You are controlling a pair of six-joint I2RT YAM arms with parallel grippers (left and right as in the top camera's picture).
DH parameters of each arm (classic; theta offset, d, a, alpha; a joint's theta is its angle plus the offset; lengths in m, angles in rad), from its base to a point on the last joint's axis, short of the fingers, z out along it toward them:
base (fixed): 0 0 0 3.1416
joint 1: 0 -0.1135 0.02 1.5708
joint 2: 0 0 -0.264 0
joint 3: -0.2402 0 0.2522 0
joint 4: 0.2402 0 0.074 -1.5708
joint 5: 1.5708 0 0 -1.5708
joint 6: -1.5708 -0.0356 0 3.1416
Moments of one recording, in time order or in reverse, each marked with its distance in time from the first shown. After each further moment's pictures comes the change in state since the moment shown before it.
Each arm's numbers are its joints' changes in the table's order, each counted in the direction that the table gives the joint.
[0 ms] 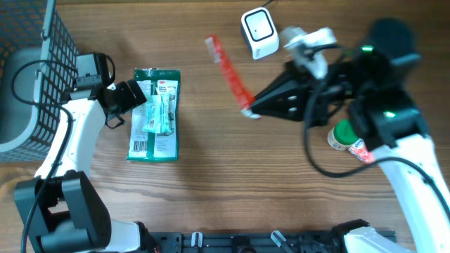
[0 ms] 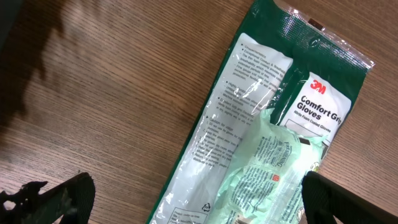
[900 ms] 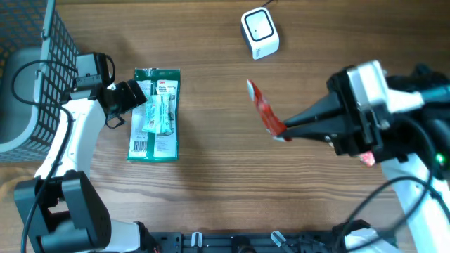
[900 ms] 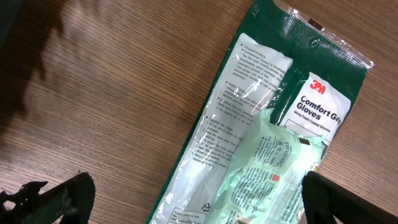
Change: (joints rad) left arm 0.000 0.000 0.000 0.000 0.000 0.000; right arm 0.017 -0.048 0.054 -1.260 -0.008 -0.604
